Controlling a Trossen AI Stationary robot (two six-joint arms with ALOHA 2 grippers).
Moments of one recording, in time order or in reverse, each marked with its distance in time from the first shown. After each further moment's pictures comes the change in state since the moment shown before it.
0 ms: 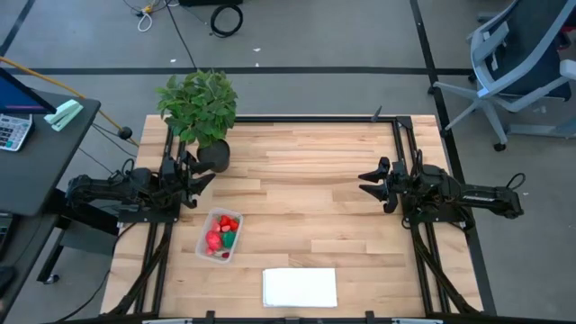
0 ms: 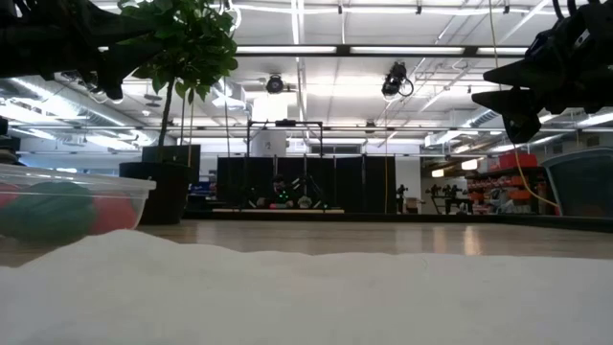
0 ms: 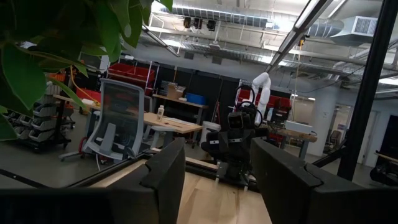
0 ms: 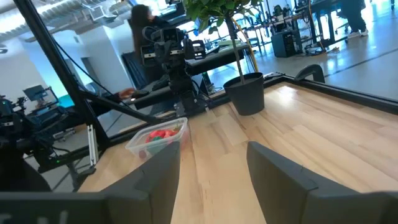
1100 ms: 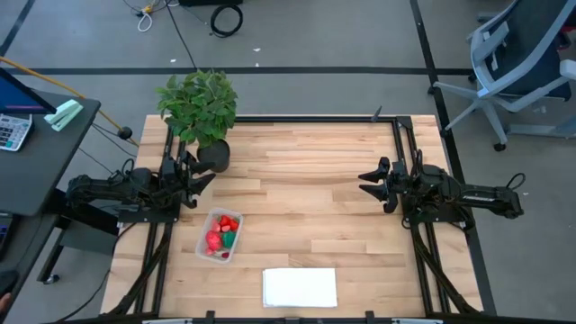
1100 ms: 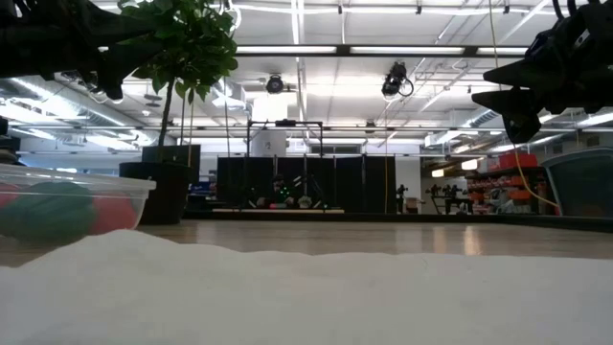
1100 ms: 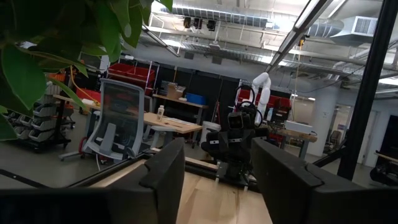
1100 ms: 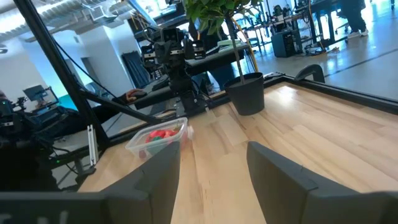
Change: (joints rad) left arm 0.000 0.000 0.000 0.000 0.000 0.000; right arm 0.000 0.000 0.000 0.000 0.000 0.000
